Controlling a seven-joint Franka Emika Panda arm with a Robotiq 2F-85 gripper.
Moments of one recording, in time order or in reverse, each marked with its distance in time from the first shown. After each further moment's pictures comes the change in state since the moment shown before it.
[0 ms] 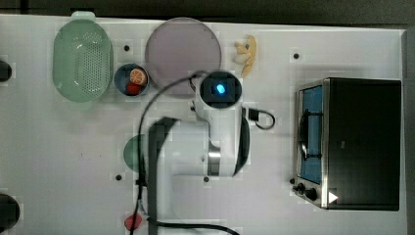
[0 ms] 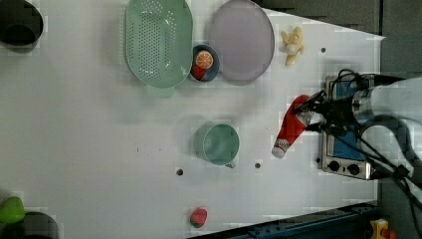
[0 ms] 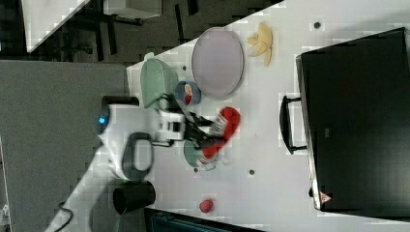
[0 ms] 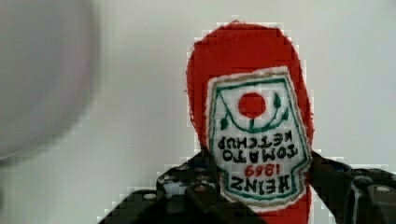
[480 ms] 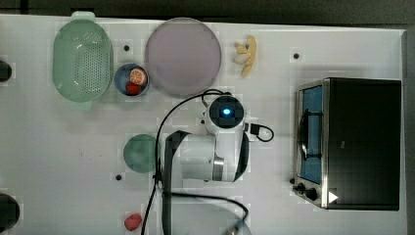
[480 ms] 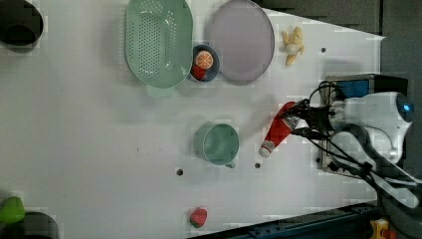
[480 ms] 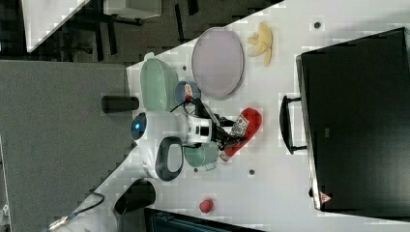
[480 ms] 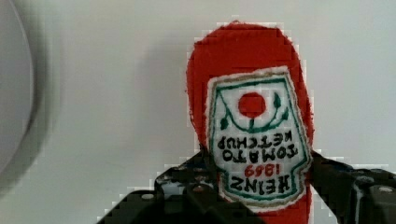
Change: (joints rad) arm -0.017 0.152 0.016 -0.057 0.005 0.261 0.000
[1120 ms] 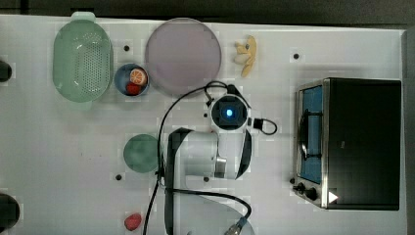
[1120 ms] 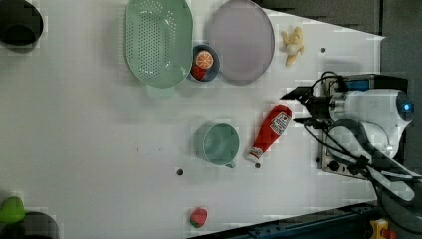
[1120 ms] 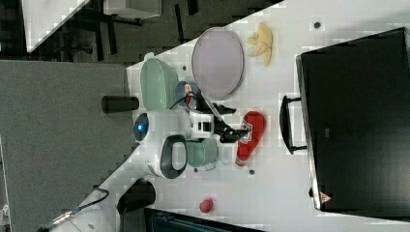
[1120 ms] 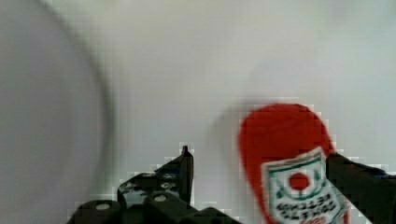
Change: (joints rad) arm -0.004 -0.013 -0.004 0.059 0.024 0.076 -0.004
